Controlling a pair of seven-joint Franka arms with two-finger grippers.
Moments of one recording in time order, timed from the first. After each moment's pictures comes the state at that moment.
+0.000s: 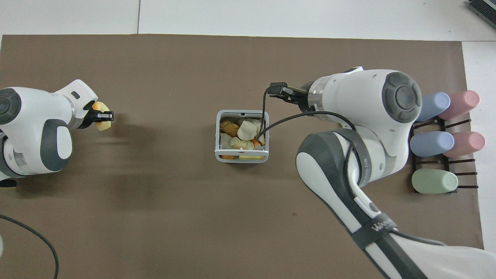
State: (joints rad) left arm 0.04 0.27 -0.08 -1.93 -0.06 2.37 0.10; right arm 0.24 0.20 0.01 -1.79 0.15 2.30 0.31
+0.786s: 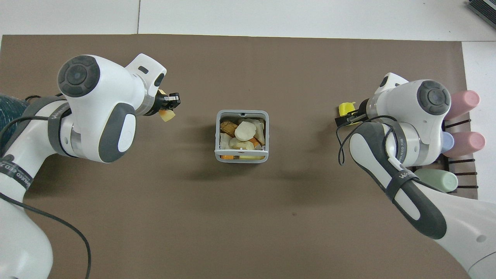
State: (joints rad) left arm -0.26 0.27 -0.09 -1.78 -0.08 2.22 -0.45; right arm 0.08 0.35 0.01 -1.95 0.06 2.44 -0.29
